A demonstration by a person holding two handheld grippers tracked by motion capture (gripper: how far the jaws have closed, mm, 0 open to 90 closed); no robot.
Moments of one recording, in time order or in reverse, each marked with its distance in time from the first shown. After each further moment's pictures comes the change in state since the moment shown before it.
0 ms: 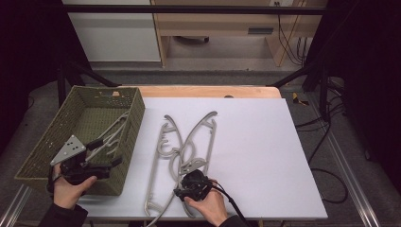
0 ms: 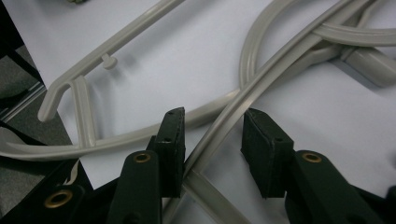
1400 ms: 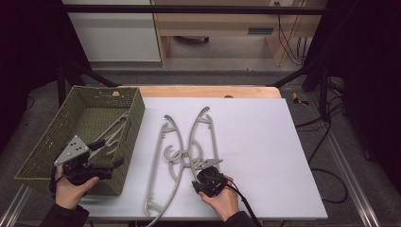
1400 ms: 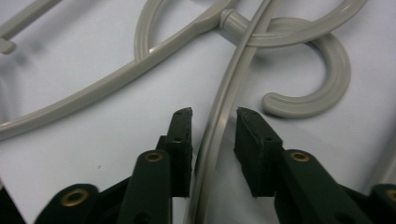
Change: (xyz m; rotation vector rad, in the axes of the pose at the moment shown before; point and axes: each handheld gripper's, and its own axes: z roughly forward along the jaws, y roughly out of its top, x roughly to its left) left arm -0.004 0.000 0.004 0.019 -0.005 0.016; right arm -0.027 -0.014 -0.019 0.011 -0.199 0.067
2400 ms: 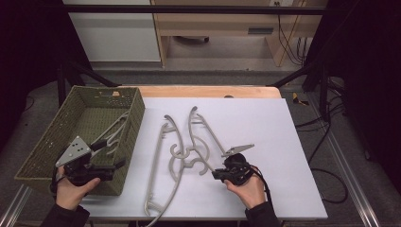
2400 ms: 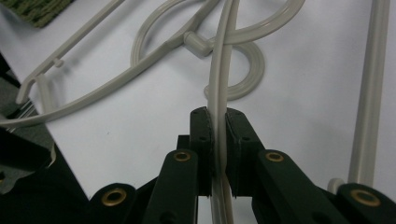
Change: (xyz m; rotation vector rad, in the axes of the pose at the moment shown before) left arm -0.006 0.002 0.001 0.000 -0.015 0.024; right arm -0.064 0.004 -0.063 -0.026 0.164 0.036
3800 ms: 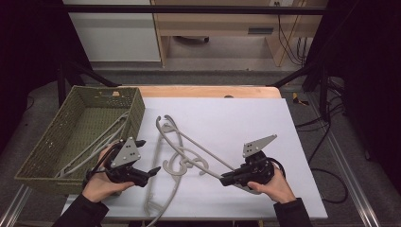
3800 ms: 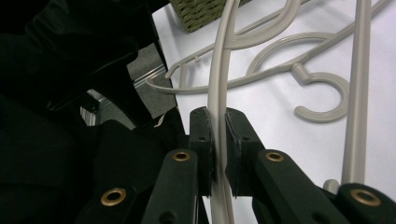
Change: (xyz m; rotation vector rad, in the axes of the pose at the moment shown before) left arm -0.064 0.029 0.062 0.178 -0.163 0.375; right arm -0.014 0.006 -0.064 -0.047 0.440 -0.240
